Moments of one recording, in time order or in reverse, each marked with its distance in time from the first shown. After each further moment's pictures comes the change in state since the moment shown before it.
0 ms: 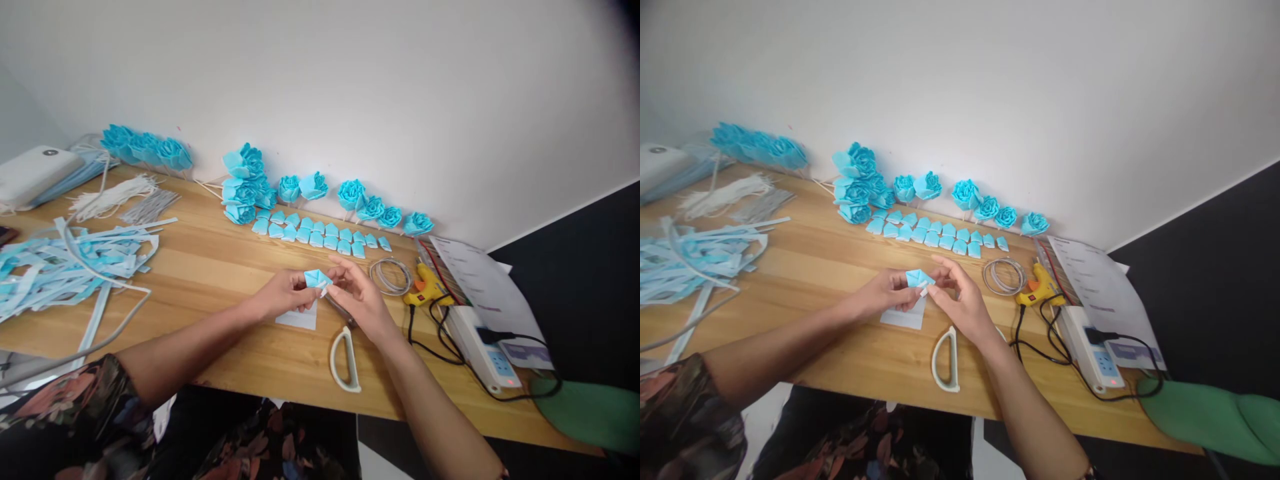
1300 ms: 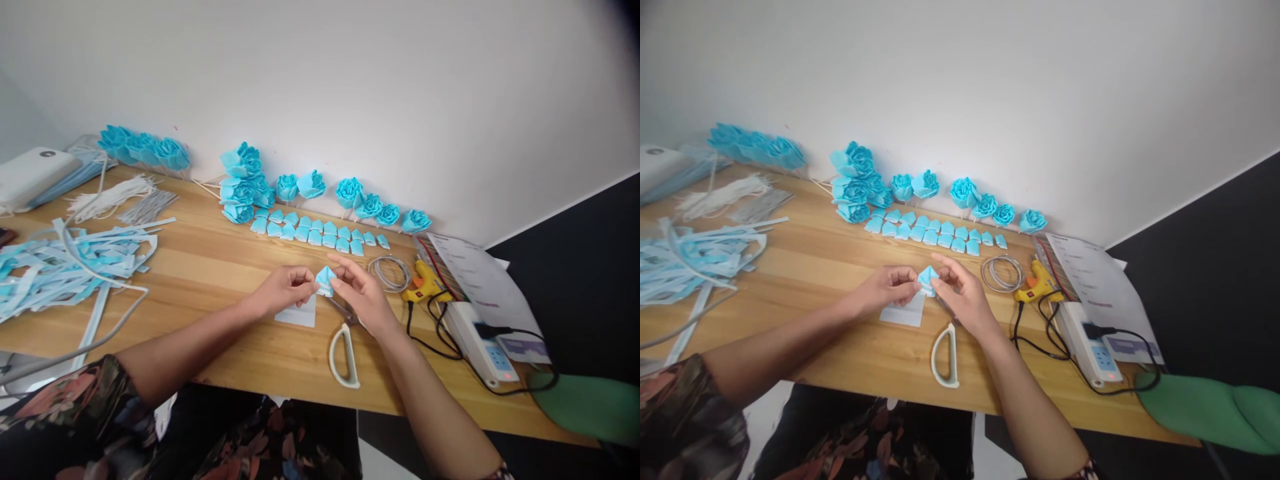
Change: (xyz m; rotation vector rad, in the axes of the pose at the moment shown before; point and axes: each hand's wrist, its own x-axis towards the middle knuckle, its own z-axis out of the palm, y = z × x) left_hand 0.001 -0.003 -0.001 -0.008 0.040 0.050; right_hand 0.002 0.005 -0.004 0.101 0.007 0.064
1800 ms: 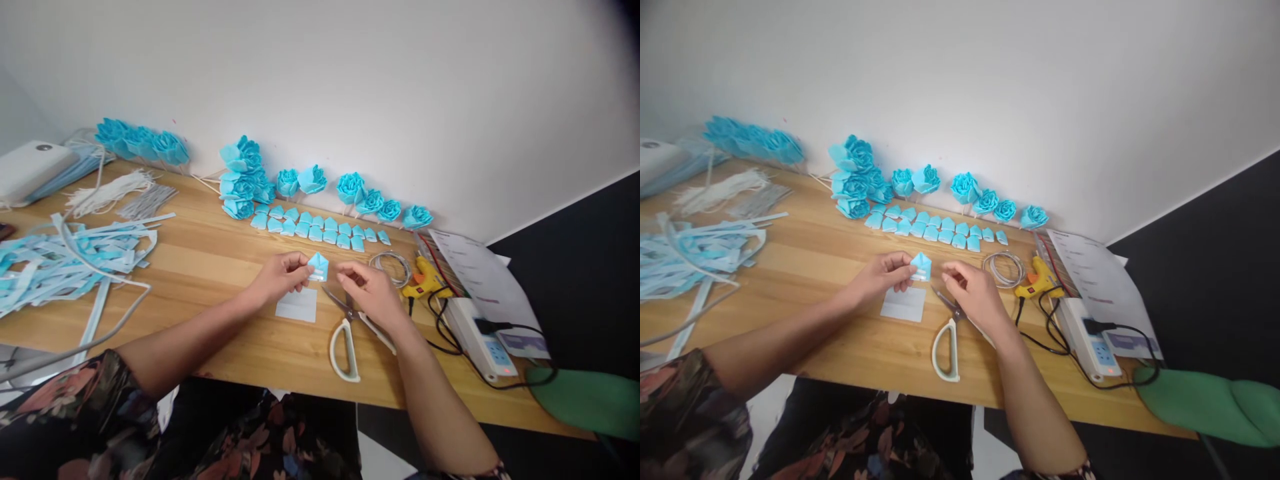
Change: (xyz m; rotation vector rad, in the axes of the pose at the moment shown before) left_hand 0.004 -0.002 -0.004 -0.058 0.156 0.050; right_hand -0.002 -0.008 -0.016 -0.538 0.039 -0.038
